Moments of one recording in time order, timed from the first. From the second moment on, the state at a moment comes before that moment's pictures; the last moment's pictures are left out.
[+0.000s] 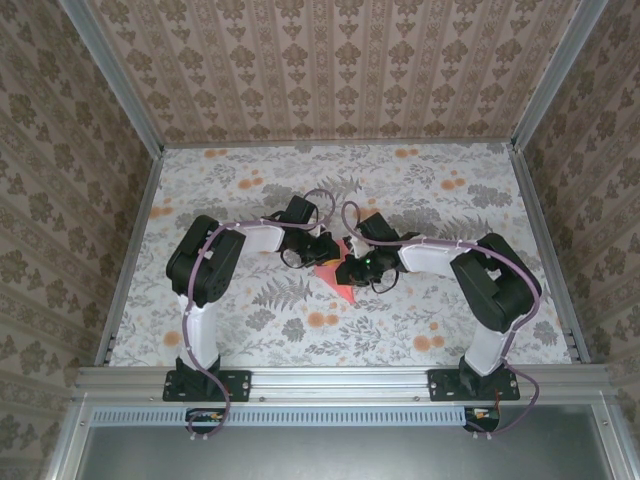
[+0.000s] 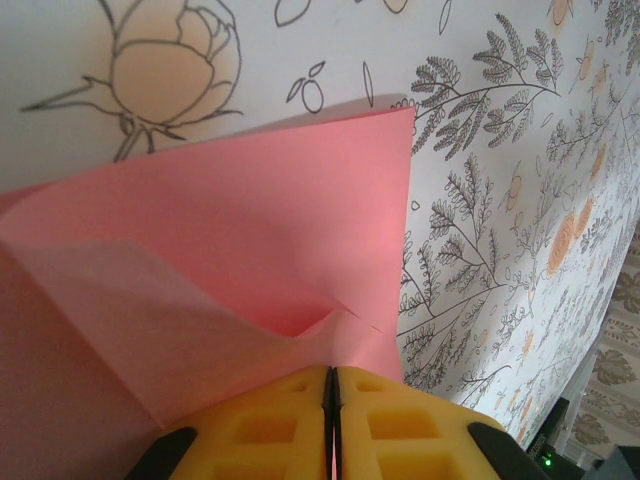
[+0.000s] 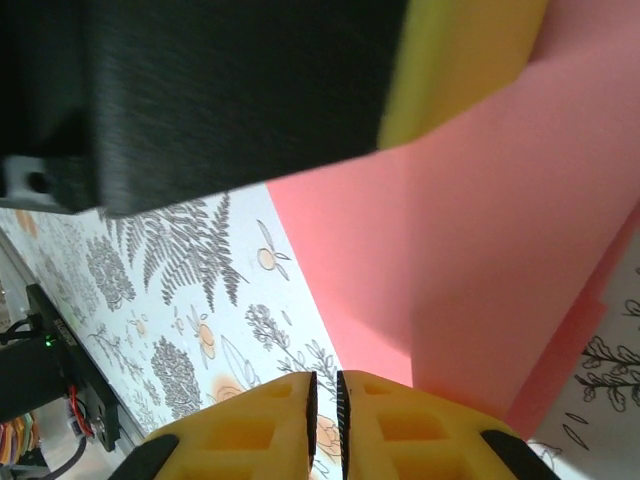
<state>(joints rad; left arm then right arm) -0.60 2.01 1.15 -0.19 0.64 -0.71 0.57 1.78 0.94 -0.25 -0.58 0.55</state>
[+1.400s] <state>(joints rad) -0.59 2.01 1.15 -0.18 0.64 -0.71 0.61 1.81 0.98 -0.46 -0.46 0.41</state>
